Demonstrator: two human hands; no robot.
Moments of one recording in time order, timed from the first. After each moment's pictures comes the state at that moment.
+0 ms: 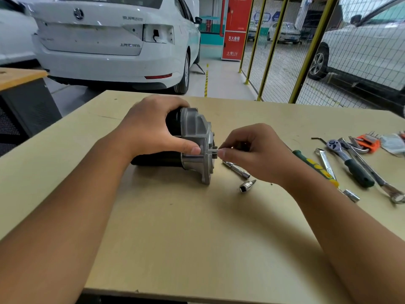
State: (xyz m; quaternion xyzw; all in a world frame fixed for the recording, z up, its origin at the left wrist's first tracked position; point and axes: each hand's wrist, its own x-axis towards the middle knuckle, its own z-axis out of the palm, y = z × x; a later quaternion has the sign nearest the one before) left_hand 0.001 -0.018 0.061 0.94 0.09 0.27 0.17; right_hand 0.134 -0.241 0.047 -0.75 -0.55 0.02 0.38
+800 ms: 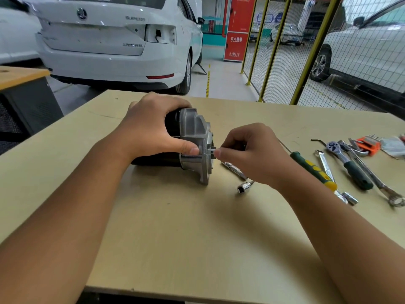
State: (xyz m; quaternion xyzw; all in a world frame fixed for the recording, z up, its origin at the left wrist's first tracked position) left_hand -0.006 -0.029 0.064 0.94 0.10 0.27 0.16; right_hand 0.120 -0.237 0.052 -0.79 -0.48 0.01 0.38
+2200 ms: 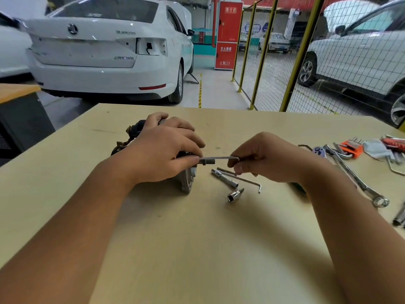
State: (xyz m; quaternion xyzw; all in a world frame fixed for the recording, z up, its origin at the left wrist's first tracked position) left_hand 0.005 -0.048 0.058 0.98 -0.03 0.20 0.05; right_hand 0.176 -0.271 0.068 -0.78 -0.58 0.09 0.23
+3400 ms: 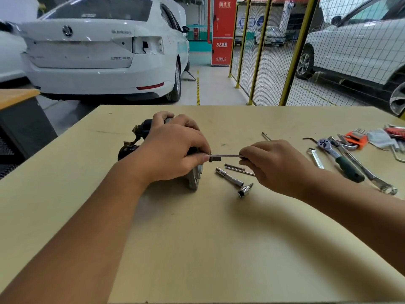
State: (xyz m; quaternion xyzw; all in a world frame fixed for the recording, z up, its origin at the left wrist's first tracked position) left_hand 0.008 -0.047 0.055 0.97 -0.02 0.23 0.05; right_hand 0.161 -0.273 0.034 -0.68 -0.66 -0.28 0.15
